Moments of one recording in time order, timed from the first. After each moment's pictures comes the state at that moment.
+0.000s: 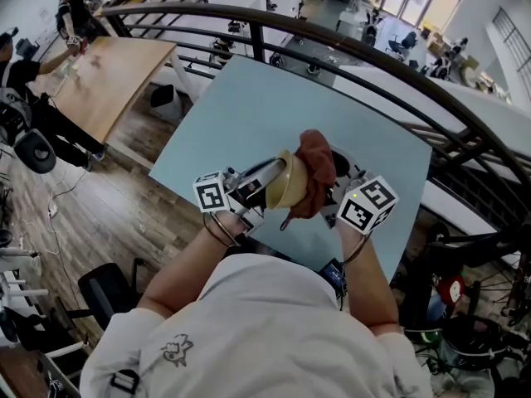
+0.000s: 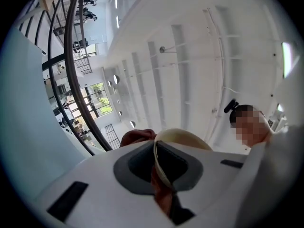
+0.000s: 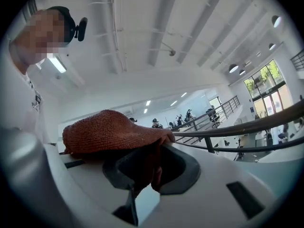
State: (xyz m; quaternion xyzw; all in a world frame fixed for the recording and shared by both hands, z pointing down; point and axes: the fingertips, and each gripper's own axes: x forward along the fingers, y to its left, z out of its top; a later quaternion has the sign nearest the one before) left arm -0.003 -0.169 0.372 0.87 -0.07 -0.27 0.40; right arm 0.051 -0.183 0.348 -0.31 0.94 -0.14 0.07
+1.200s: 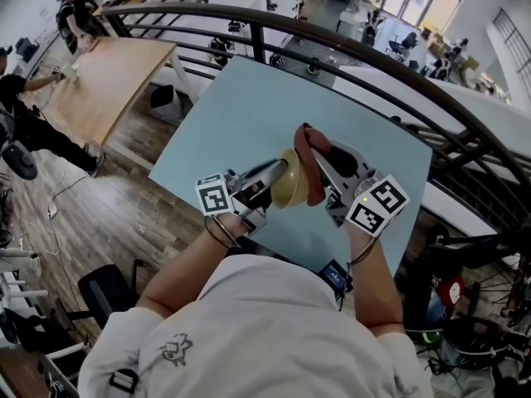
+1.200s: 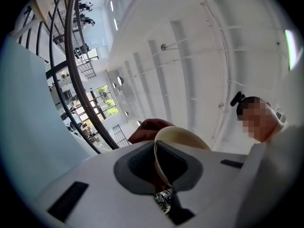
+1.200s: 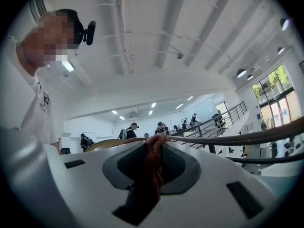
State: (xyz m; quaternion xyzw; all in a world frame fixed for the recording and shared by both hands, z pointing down) left arm -0.003 -0.179 0.383 0.88 -0.11 -0.25 0.40; right arm 0.051 -0.182 0.319 -0.29 0.95 -0.10 0.08
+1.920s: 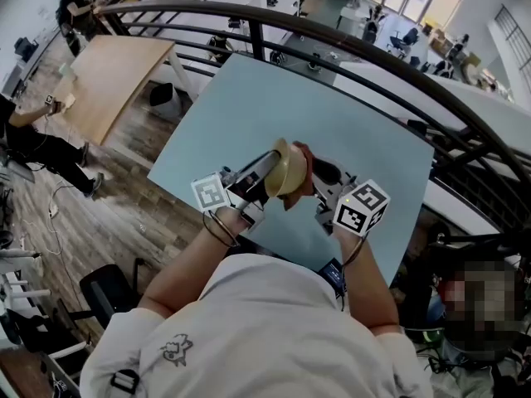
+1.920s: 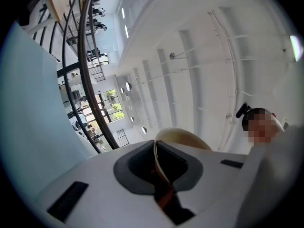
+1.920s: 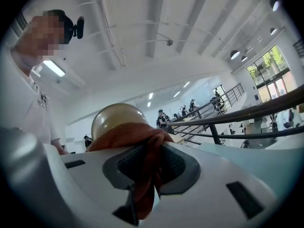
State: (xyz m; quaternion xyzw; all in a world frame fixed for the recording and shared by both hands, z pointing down) left arm -0.014 -0.204 0.393 0.84 -0.14 -0.29 0.44; right arm 0.035 -0.185 0.392 -0.28 0.94 -0.19 0.04
